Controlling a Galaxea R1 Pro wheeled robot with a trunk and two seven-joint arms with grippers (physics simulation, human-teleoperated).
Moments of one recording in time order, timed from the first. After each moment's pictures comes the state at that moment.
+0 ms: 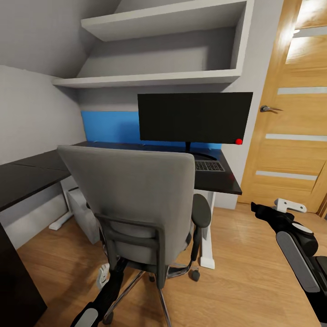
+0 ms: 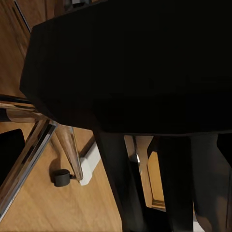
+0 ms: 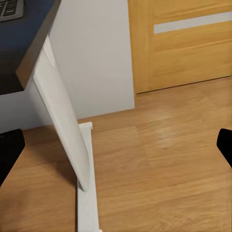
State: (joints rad) left arm -0.29 -0.01 -0.06 -0.67 1.25 0.10 -0.33; right arm -0.43 -0.35 0.00 -1.61 -0.62 0.62 -0.54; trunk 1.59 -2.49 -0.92
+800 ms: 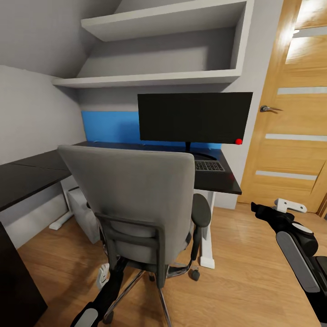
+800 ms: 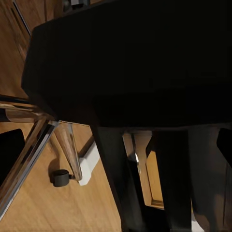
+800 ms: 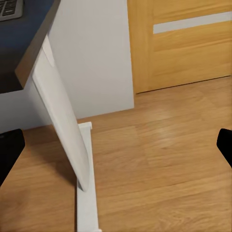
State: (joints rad) left arm -0.29 -0.01 -0.06 -0.67 1.25 0.09 -0.34; right arm -0.43 -0.35 0.00 -1.61 -0.62 0.62 -0.54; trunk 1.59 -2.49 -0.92
